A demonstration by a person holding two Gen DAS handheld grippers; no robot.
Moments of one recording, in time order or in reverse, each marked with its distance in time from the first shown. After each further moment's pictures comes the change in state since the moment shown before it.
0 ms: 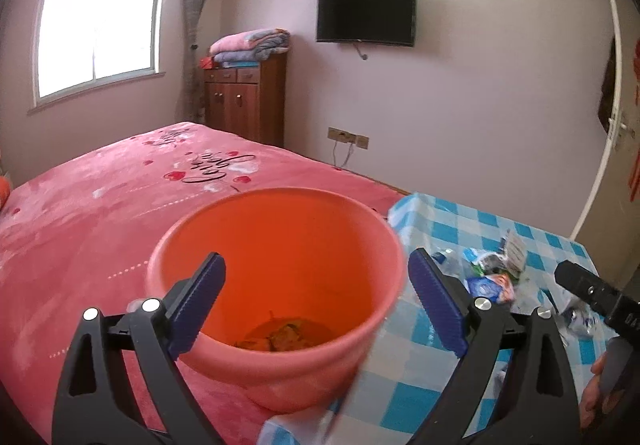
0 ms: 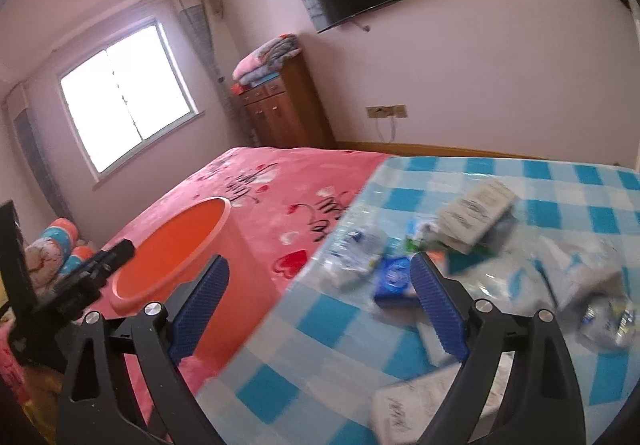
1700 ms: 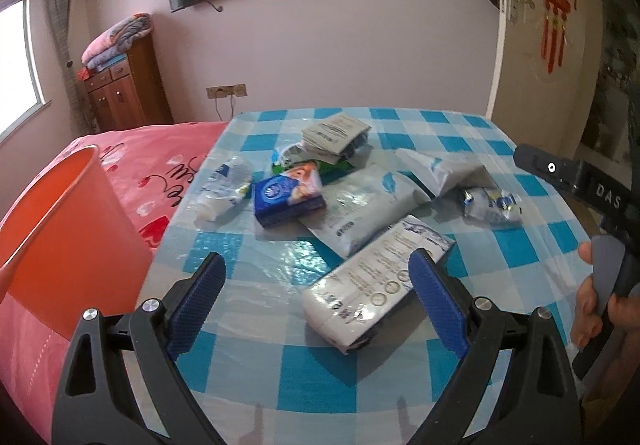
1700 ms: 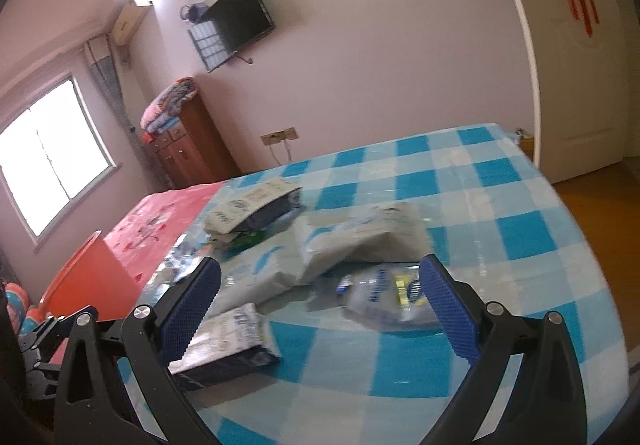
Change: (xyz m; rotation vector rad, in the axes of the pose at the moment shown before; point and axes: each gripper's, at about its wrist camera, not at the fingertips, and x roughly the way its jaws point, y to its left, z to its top) left arm 0.003 -0.204 -0.091 0.339 0.200 -0.277; right arm -0.099 -0.186 -0.048 0.191 -0.101 -0.275
